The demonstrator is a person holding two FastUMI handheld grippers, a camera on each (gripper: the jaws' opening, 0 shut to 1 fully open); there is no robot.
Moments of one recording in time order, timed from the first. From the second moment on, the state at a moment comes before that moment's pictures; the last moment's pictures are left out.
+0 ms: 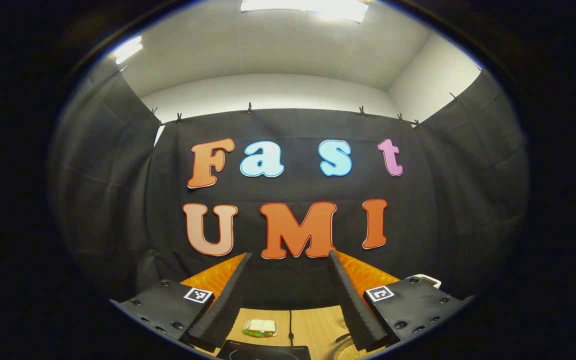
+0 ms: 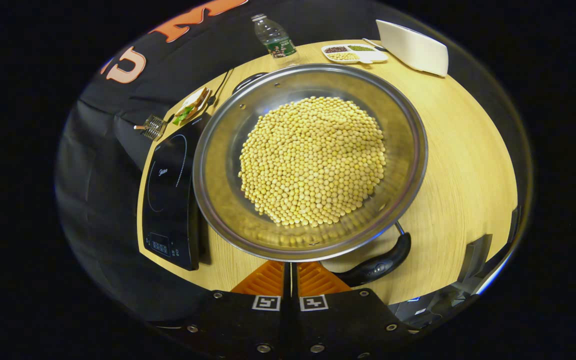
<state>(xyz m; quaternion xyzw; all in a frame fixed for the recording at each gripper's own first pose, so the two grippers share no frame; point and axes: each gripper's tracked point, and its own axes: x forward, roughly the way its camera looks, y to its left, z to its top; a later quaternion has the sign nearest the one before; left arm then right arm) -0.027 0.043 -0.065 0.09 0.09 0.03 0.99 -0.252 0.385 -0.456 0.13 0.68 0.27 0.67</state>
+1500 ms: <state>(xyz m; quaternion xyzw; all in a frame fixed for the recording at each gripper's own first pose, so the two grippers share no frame) -0.046 0.002 -0.119 0.09 0.15 0.11 0.98 -0.136 0.301 -0.525 0.11 0.69 0.24 0.67</state>
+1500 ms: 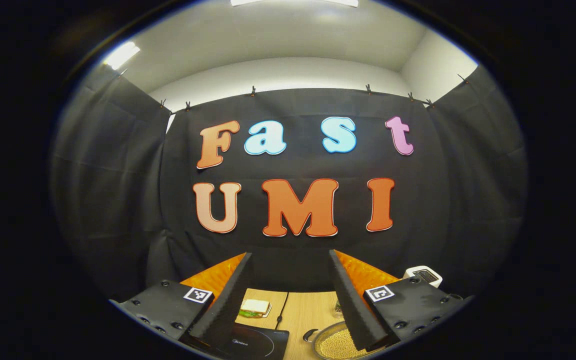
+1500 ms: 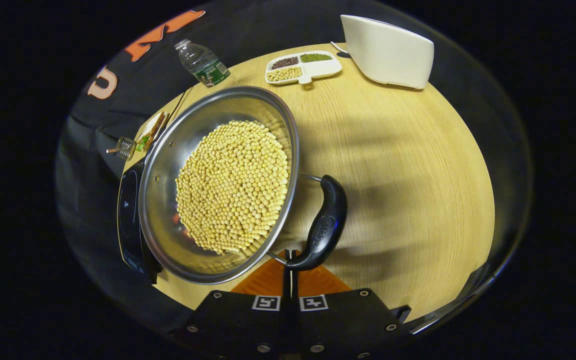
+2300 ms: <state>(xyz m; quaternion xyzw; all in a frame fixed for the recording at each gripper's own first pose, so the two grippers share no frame) -0.038 0.056 -0.181 0.05 0.22 0.09 0.97 -0.070 0.297 -0.520 0.14 0.71 0.23 0.65</state>
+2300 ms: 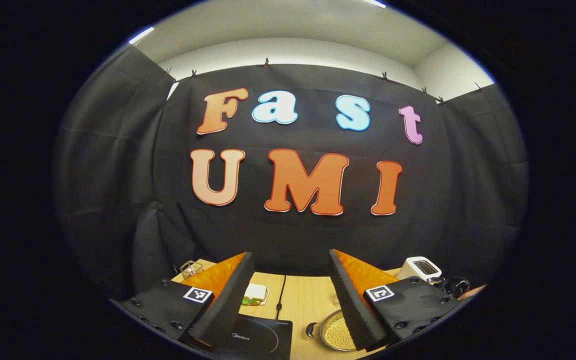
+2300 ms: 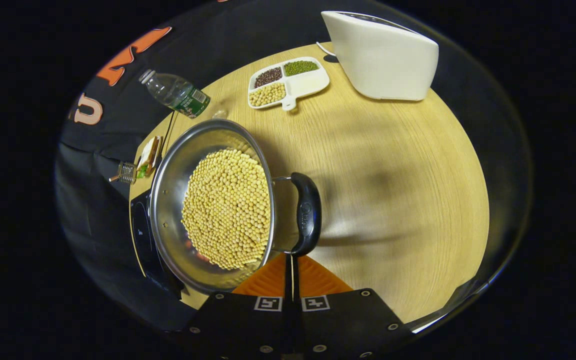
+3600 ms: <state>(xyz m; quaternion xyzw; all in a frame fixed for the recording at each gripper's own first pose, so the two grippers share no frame) -0.095 -0.023 -0.492 -0.05 0.61 -0.03 0.79 0.009 0.294 -0.477 0.12 0.60 0.24 0.75</state>
